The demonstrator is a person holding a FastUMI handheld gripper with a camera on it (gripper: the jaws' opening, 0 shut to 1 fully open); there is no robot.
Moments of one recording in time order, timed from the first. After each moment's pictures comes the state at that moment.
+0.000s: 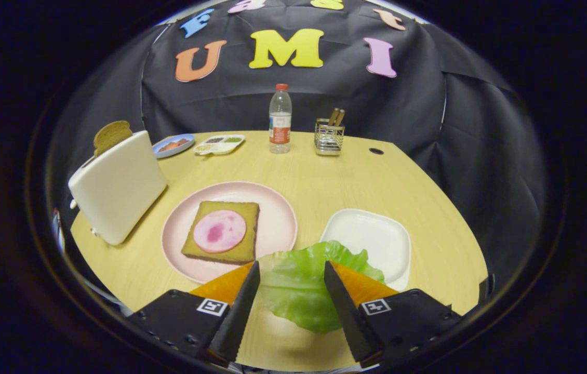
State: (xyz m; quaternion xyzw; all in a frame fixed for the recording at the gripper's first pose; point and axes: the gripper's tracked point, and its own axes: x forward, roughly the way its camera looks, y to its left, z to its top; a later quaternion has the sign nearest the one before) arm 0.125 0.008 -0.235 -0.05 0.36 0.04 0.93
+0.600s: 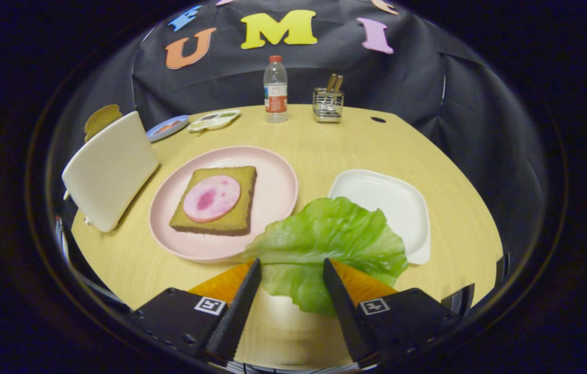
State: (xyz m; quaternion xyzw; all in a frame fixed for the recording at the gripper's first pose) arm 0.112 0.008 -0.271 -0.02 0.42 0.04 0.91
